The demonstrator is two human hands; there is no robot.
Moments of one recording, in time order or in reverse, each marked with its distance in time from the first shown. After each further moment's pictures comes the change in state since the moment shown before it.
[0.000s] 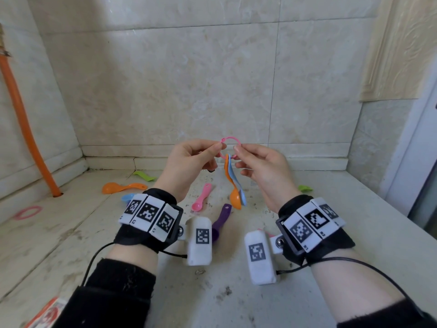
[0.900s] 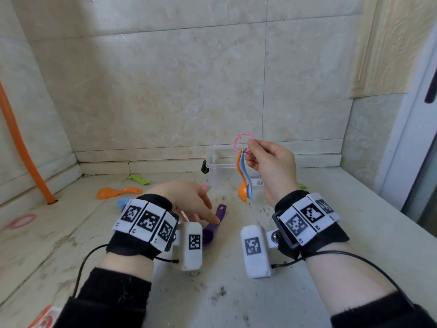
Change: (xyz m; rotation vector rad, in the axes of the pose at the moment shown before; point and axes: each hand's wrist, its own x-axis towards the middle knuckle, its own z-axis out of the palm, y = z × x) left_hand 0.001 -0.014 -0.009 0.970 -0.616 -0.625; right_hand 0.003 -0.006 -0.011 0.095 0.281 -0.022
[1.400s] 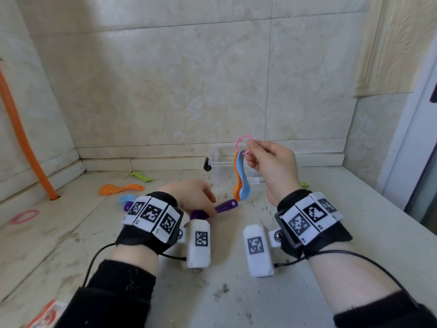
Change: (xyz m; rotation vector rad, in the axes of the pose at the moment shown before) left_hand 0.007 0.003 0.007 -0.028 0.120 0.017; right_hand -0.002 0.002 0.001 -0.047 -0.038 0.013
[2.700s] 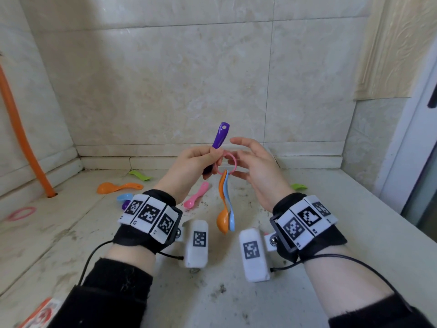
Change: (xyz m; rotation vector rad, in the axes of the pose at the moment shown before) left_hand -0.013 0.017 -0.006 -0.854 0.334 0.585; right_hand -0.008 -0.002 0.010 -0.115 -0.316 0.056
